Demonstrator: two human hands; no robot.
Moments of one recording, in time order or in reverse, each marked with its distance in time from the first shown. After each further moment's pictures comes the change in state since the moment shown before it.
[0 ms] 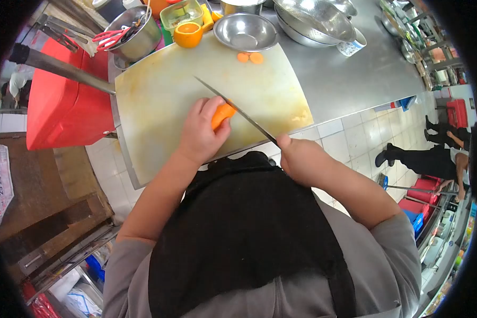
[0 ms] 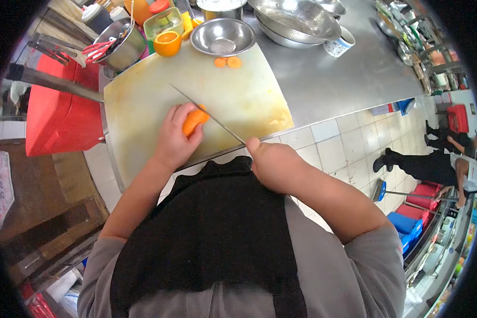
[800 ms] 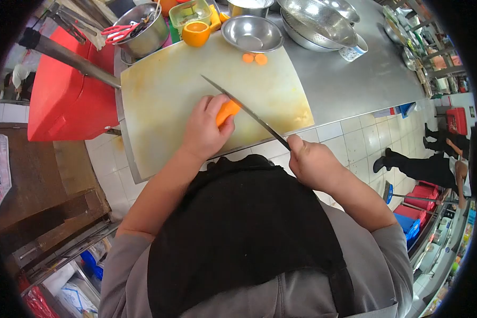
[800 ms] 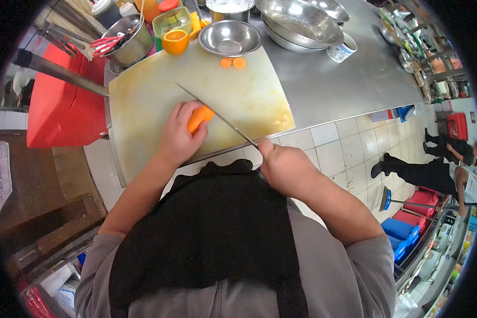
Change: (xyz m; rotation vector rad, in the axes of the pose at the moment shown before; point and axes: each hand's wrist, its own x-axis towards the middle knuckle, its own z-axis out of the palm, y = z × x) left_hand -0.003 0.005 -0.002 0.011 0.007 -0.029; right_hand -0.022 0.009 0.004 -0.033 0.203 -0.094
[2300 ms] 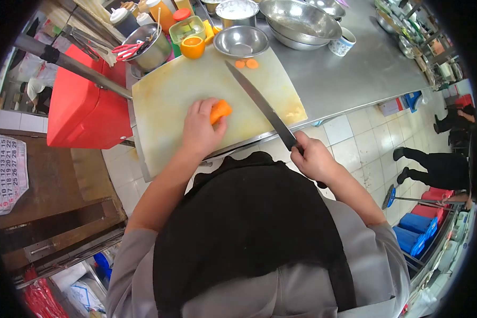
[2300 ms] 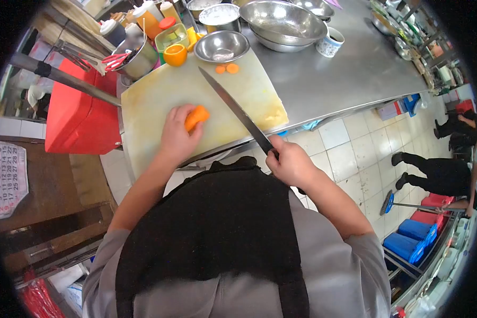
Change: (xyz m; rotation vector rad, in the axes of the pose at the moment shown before) left_hand -0.005 0.007 -0.002 0.208 0.004 -0.027; right_hand -0.027 0.043 0.043 0.402 0.225 0.137
